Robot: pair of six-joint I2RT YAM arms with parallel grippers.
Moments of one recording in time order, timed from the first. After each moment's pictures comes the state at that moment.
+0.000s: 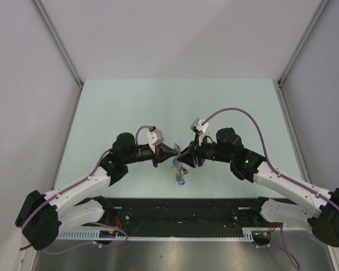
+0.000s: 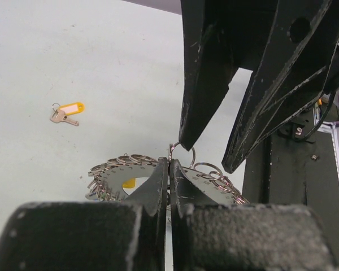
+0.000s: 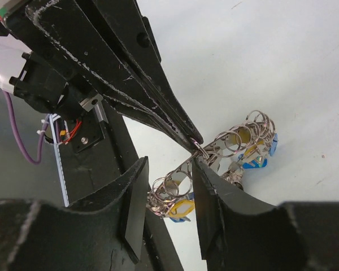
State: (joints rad) left arm -0.68 1.02 0.54 0.33 0.62 -0.01; right arm 0.82 1.04 0.76 -0.01 -0.40 0.22
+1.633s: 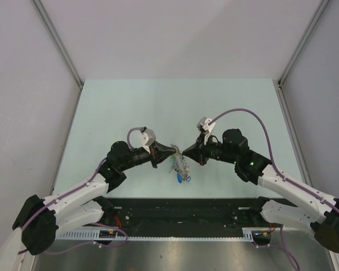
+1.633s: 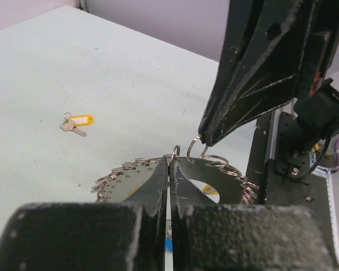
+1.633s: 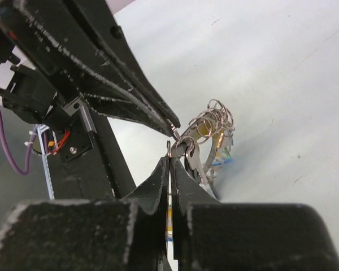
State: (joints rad) left arm -0.69 0.96 0.43 0.54 0.49 -0.18; right arm 0.79 0.99 0.74 0.00 -0.36 0.23
